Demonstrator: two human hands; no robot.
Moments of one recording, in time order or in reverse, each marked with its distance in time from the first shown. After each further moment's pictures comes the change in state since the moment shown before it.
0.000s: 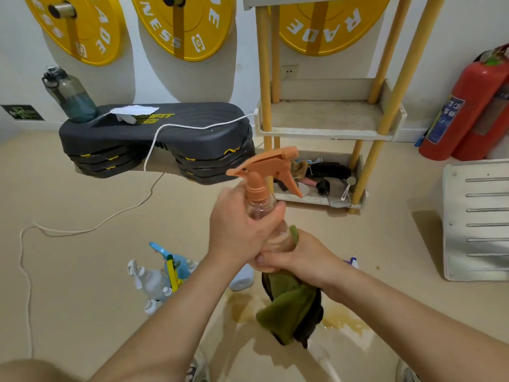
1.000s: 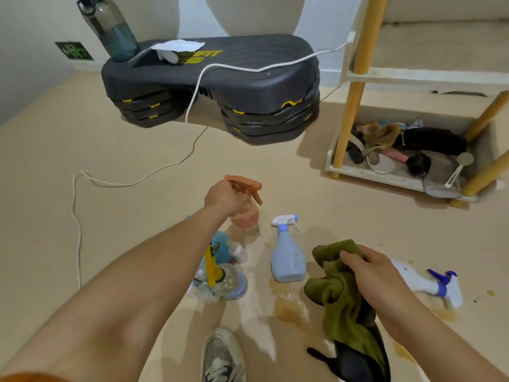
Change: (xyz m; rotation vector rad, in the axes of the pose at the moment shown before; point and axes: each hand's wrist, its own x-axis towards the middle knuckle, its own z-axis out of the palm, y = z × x) left_hand 0.096 -0.264 0.034 0.262 -0.372 -0.772; right_hand 0.113 0.069 0.027 0.016 0.228 0.440
